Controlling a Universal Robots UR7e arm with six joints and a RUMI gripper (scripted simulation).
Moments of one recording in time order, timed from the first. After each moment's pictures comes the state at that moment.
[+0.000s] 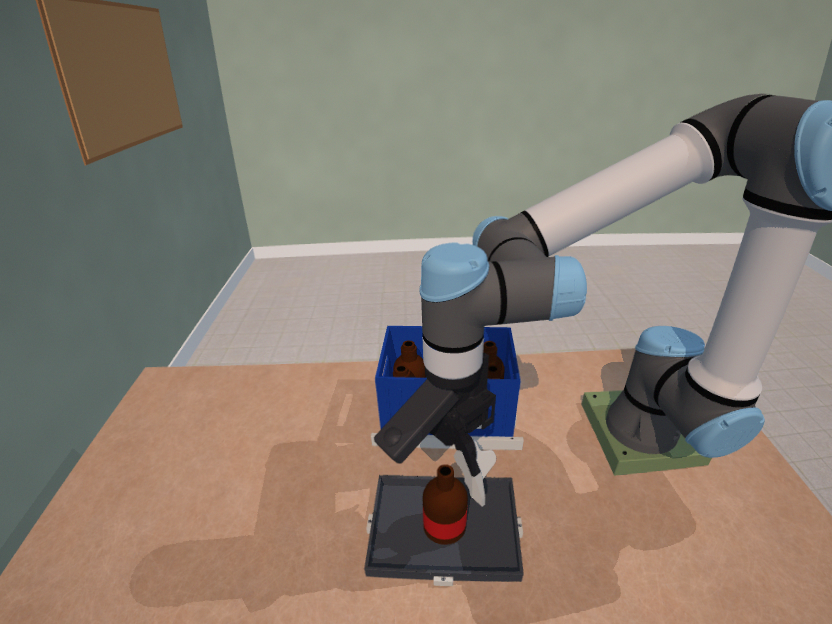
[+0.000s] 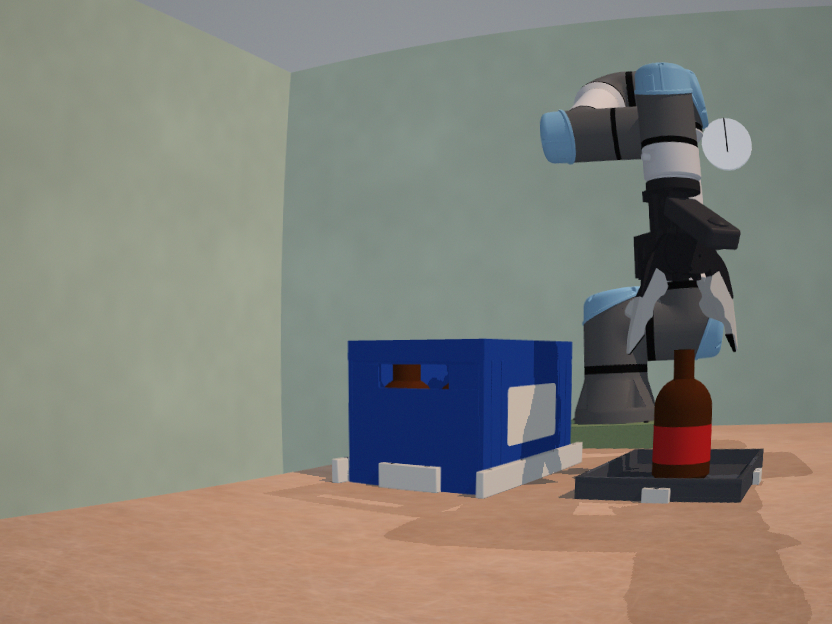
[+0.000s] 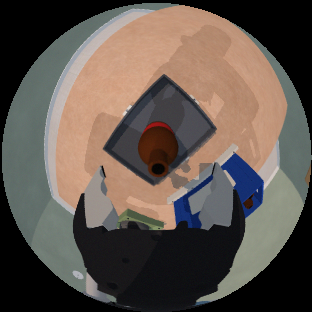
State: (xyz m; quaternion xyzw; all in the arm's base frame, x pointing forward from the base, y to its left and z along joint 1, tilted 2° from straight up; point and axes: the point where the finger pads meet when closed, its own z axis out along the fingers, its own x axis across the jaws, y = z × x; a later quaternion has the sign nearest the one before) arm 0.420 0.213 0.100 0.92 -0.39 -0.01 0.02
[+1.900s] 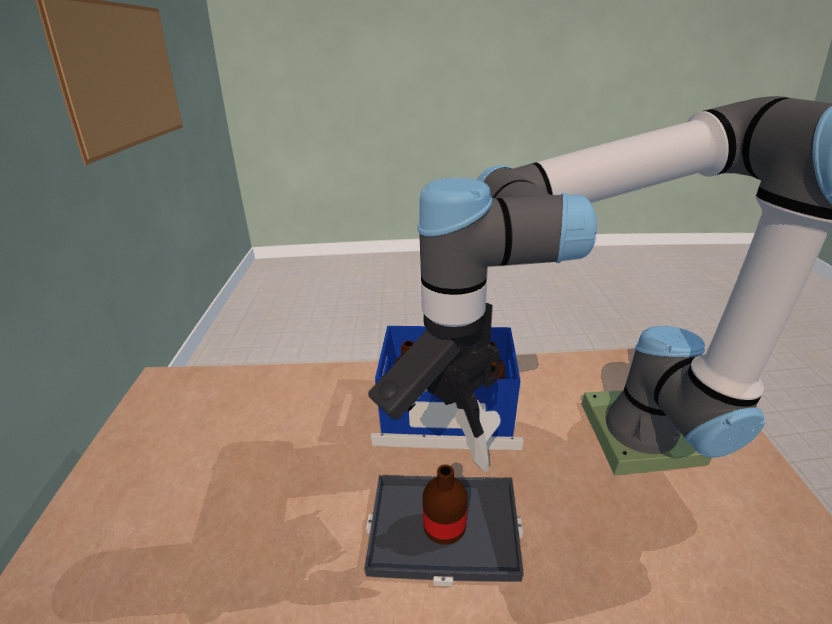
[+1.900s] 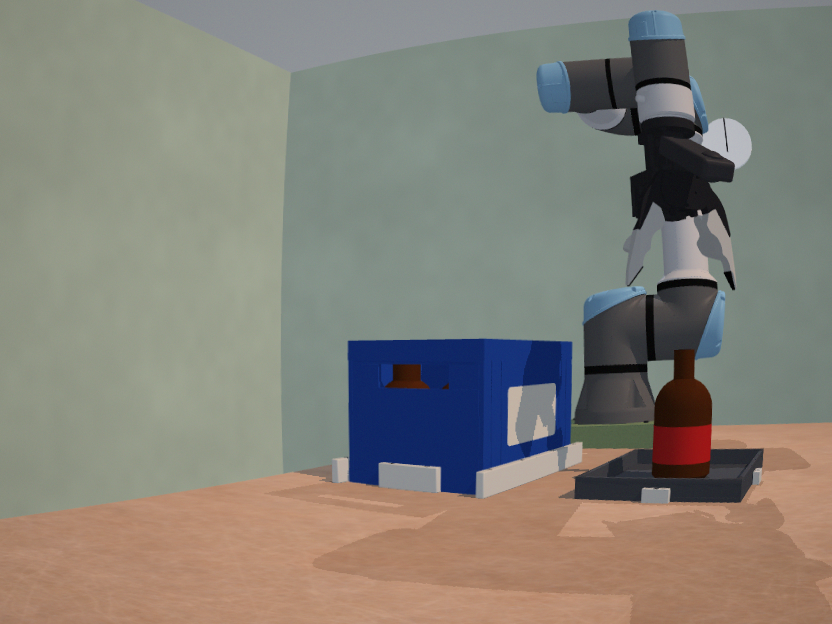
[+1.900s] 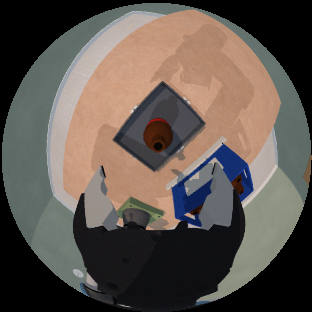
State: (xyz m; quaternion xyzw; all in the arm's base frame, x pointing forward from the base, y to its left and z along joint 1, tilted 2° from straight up) arm 0.422 0.215 0.176 0.92 -0.39 -0.01 0.02
